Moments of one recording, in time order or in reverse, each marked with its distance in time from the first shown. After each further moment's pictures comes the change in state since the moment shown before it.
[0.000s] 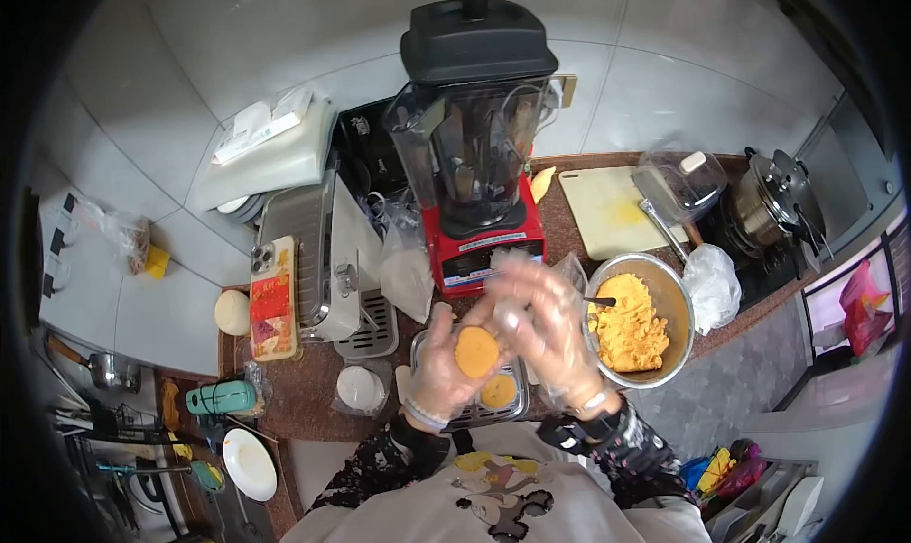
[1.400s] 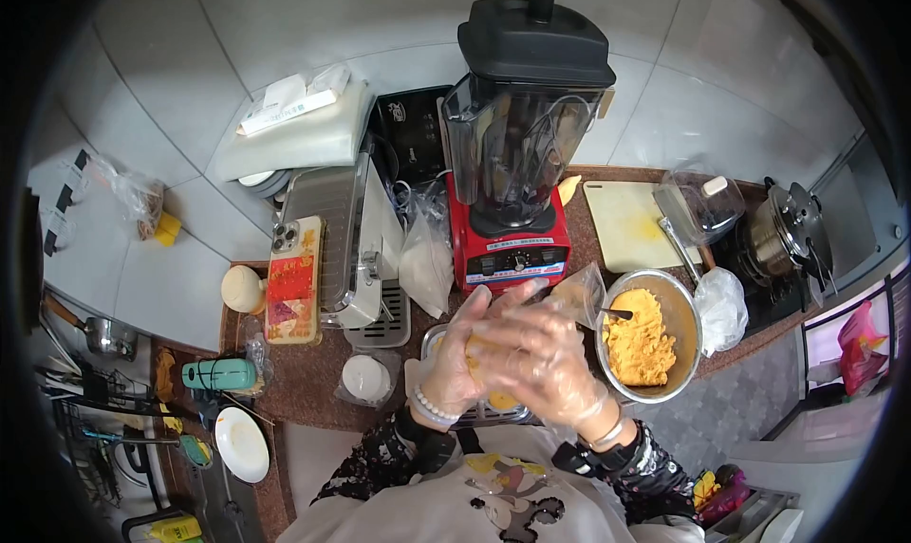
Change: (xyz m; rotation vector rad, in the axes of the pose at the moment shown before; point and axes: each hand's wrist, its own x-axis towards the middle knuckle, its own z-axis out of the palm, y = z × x) left_hand 0.008 0.005 0.028 0.213 0.014 -0.019; right_hand -0.004 -0.013 0.018 -0.279 -0.162 -0.338
